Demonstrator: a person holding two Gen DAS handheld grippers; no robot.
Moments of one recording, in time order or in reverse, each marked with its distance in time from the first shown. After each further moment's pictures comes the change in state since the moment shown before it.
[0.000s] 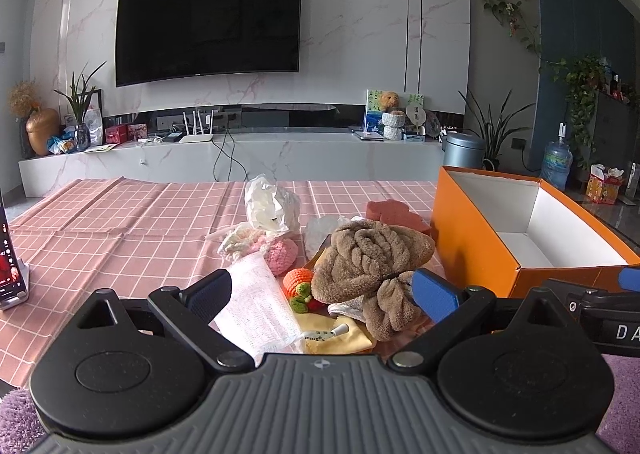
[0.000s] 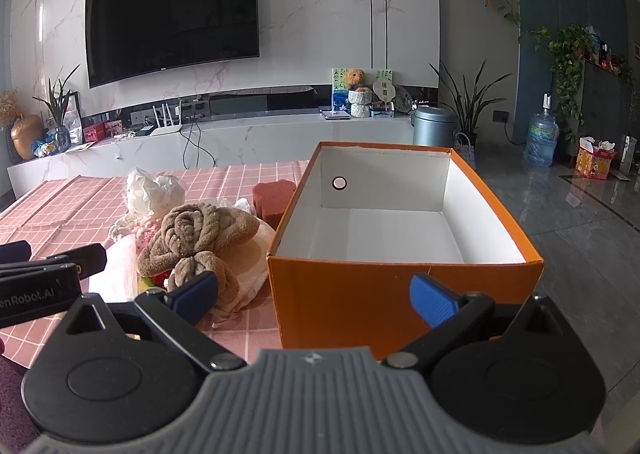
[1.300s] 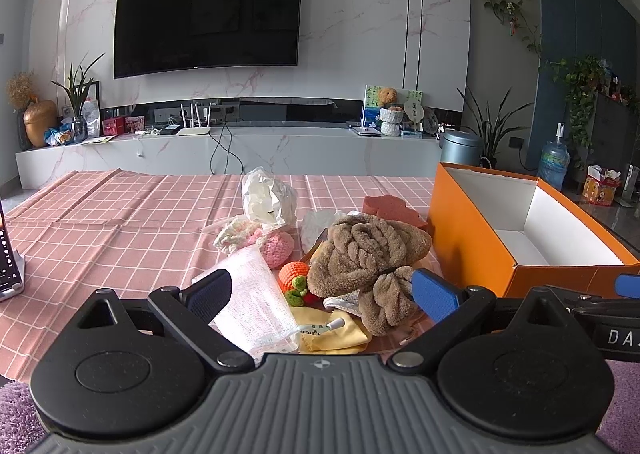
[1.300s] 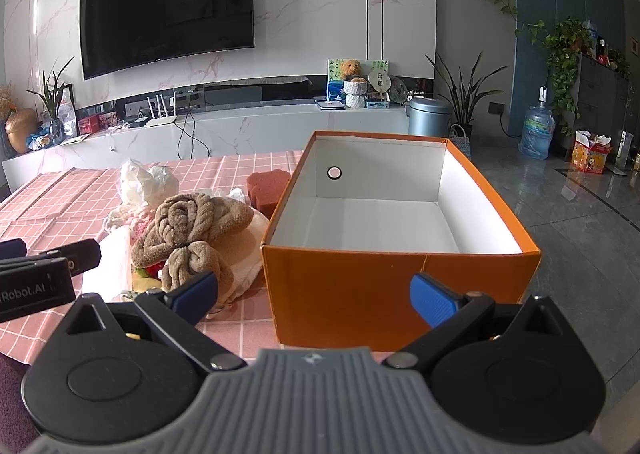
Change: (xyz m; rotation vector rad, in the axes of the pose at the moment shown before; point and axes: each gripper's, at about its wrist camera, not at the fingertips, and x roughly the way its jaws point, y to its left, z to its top) left arm 0.002 0.001 -0.001 -0.016 0.015 -0.010; right arm 0.001 -0.001 -0.002 -0.002 0.027 -0.017
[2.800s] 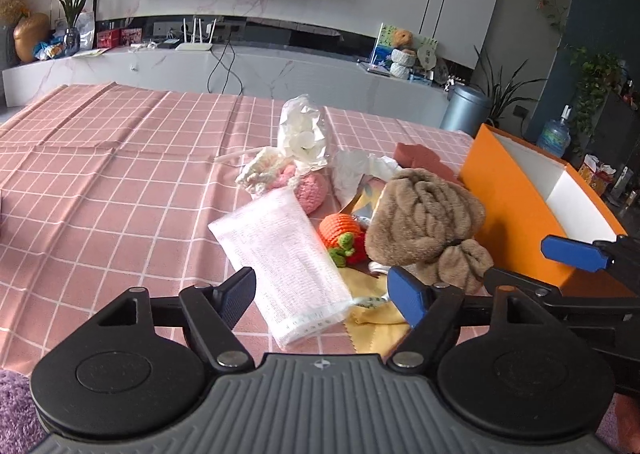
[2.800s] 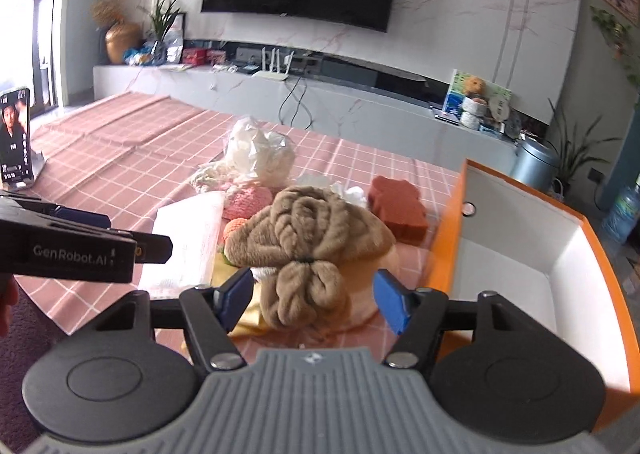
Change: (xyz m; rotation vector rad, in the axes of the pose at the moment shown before) left arm 0.046 0.072 0.009 -0.137 0.232 -0.084; right arm 0.059 0.090 0.024 -0.353 0.062 0.235
